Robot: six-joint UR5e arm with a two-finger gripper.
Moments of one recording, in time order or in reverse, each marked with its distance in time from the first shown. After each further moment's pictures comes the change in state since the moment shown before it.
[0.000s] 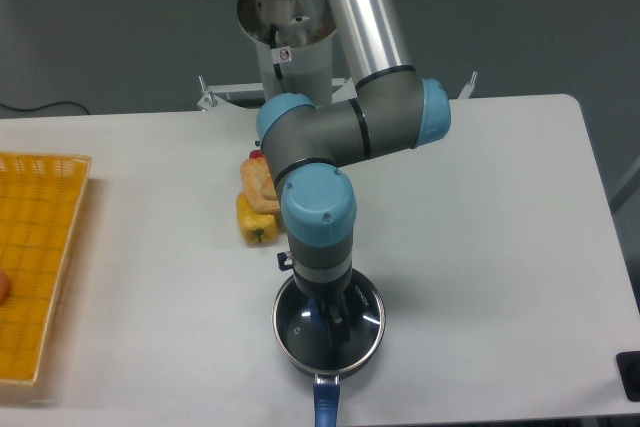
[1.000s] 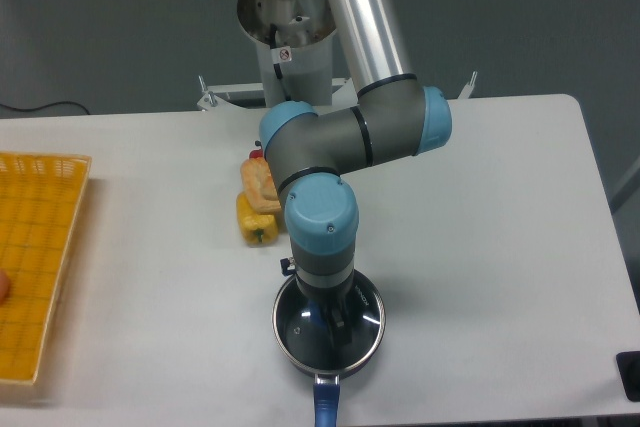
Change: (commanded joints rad) arm 0.003 -0.008 -0.006 -0.005 -0.003 -0.015
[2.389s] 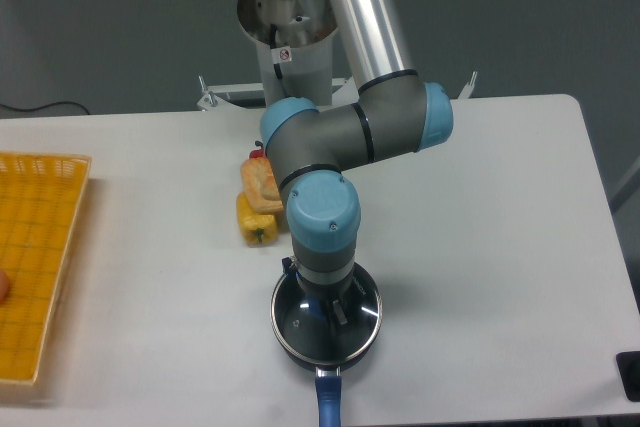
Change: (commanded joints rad) arm 0.003 0.012 0.000 -0.025 -0.002 -0.072
